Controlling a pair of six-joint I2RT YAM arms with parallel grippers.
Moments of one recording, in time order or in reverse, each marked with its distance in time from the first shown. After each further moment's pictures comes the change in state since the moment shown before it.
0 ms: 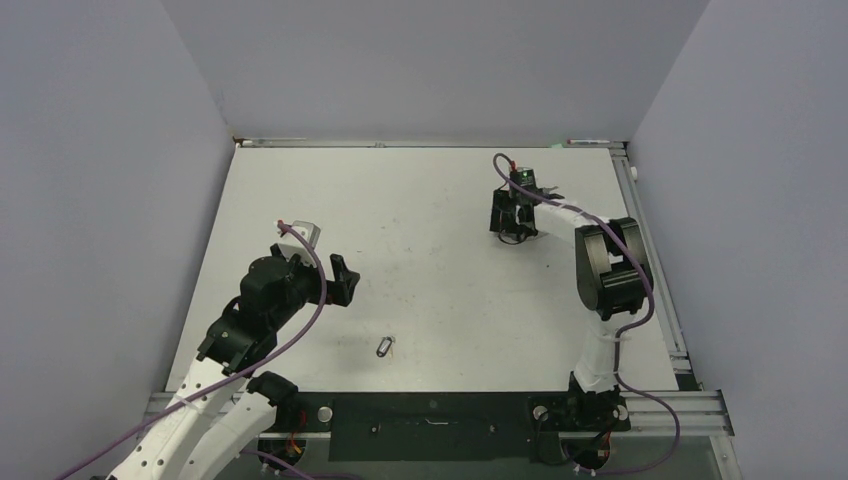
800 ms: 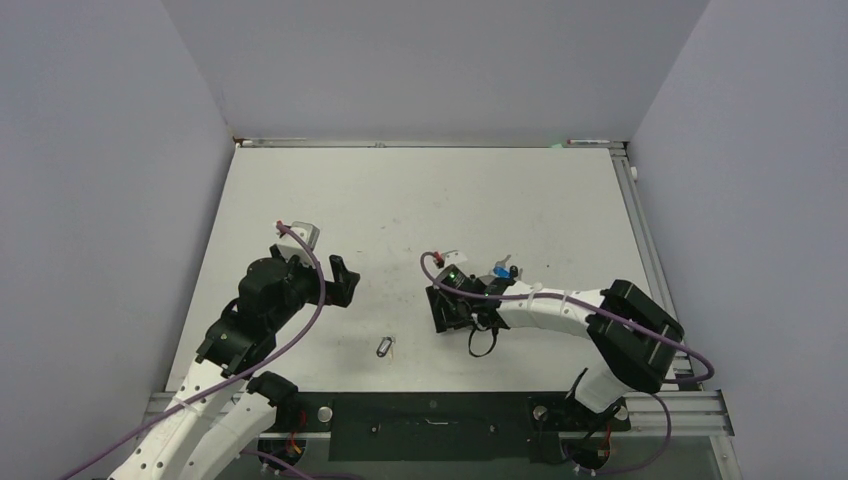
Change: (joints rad) left arm 0.000 -0.012 -0.004 0.004 0.005 0.000; right arm 0.663 -0.447 -0.537 0.011 0.081 0.256
